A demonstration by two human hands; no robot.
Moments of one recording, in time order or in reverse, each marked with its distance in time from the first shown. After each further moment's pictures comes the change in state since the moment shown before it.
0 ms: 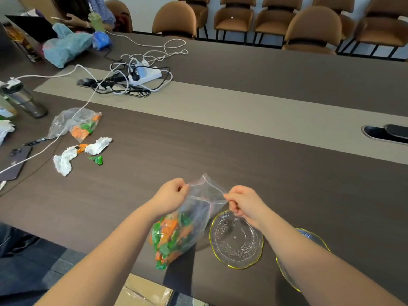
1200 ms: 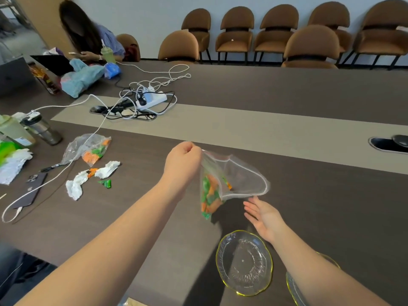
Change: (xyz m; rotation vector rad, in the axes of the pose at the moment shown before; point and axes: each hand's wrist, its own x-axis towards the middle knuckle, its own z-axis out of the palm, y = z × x) left_hand 0.000 0.127 -0.059 -0.435 0.305 0.052; right_hand 0.030 0.001 -0.035 0.502 0.207 0.077
